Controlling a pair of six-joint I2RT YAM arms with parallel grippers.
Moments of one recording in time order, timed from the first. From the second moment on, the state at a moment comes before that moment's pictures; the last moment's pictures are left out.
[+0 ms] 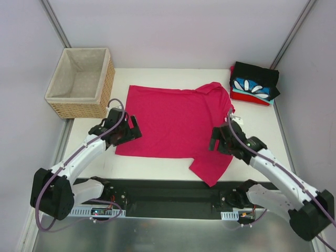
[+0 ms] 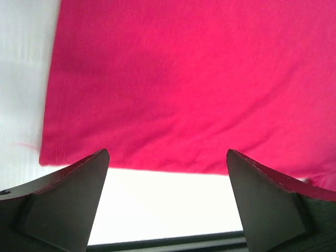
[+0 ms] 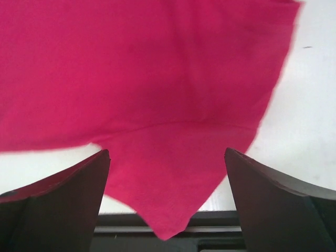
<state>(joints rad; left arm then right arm) -0.37 1.14 0.75 -0.55 -0.03 -0.67 0.58 0.99 0.75 -0.79 0.30 0.67</state>
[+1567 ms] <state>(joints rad) -0.03 1.02 0.41 -0.44 0.05 -0.78 0.60 0.72 0.59 -0.75 0.09 0.57</state>
